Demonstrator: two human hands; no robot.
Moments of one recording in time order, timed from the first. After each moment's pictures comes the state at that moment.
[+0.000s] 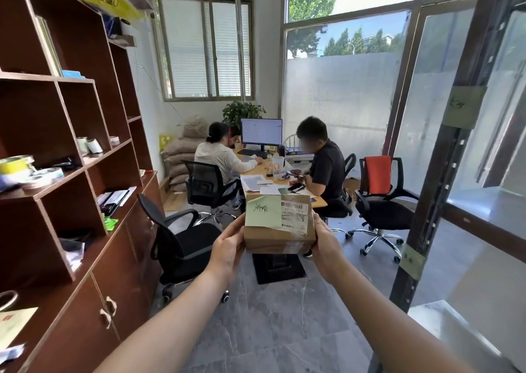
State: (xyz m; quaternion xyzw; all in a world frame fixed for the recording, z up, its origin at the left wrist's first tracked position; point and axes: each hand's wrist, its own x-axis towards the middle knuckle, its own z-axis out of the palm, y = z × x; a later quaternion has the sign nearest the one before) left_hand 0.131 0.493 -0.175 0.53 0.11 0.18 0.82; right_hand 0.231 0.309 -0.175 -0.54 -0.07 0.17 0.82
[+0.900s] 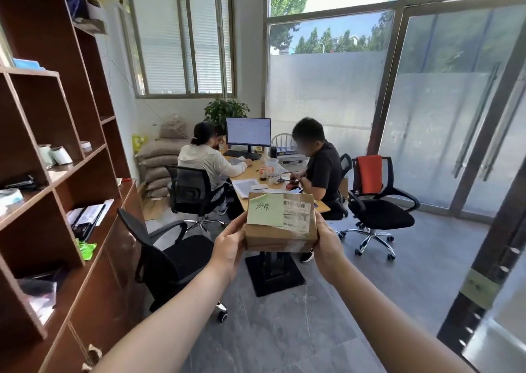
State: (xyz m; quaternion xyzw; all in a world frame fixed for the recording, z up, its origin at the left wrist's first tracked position) left_hand 0.223 0.651 -0.170 0.54 0.08 0.14 0.83; right_hand 0.295 0.458 -0.168 -0.55 -0.04 0.10 0.83
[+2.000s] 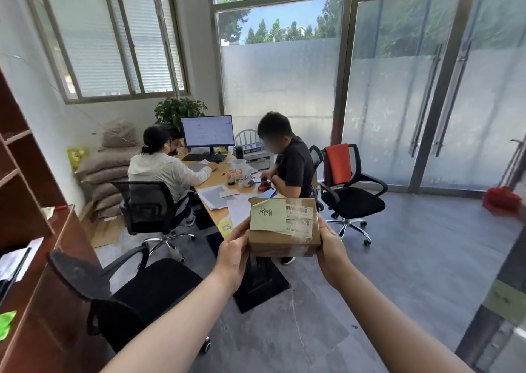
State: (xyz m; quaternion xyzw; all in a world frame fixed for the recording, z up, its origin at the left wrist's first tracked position) left_hand 0.388 0.663 -0.187 0.55 0.07 0.03 0.83; right_hand 0.418 0.462 -0.193 -0.56 0.00 0.02 0.82
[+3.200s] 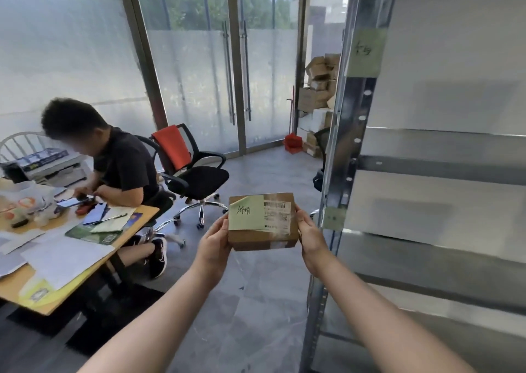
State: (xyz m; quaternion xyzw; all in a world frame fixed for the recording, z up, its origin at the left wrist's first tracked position) left_hand 0.490 0.466 -0.242 0.53 -0.13 -0.28 0.79; right_hand 0.372 0.295 -0.233 -0.58 0.24 -0.24 0.74
